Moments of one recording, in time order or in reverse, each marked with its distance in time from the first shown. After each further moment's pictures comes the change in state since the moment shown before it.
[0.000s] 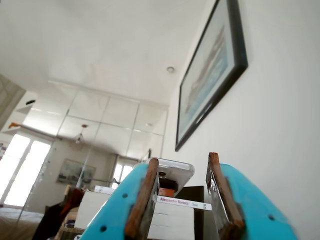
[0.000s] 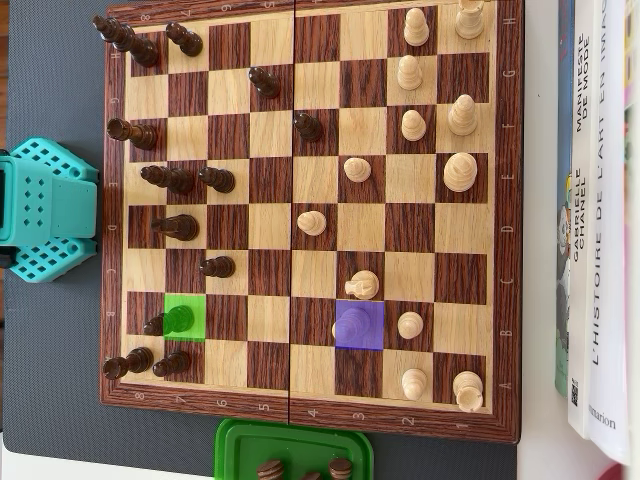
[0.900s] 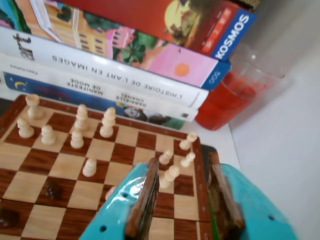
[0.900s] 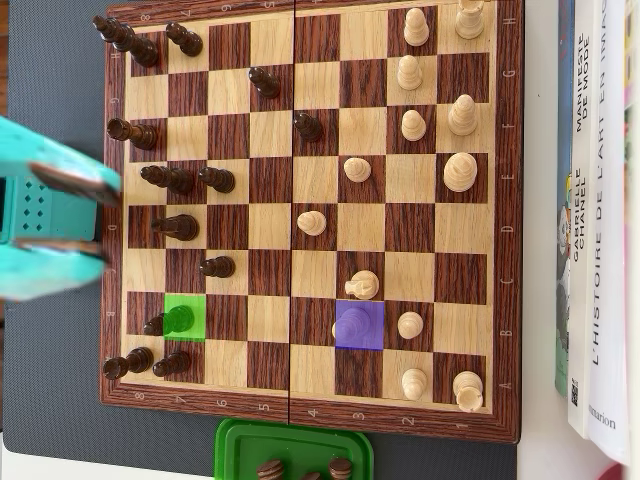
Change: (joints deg) arm 4.4 -15.5 -29.9 93.1 -9.7
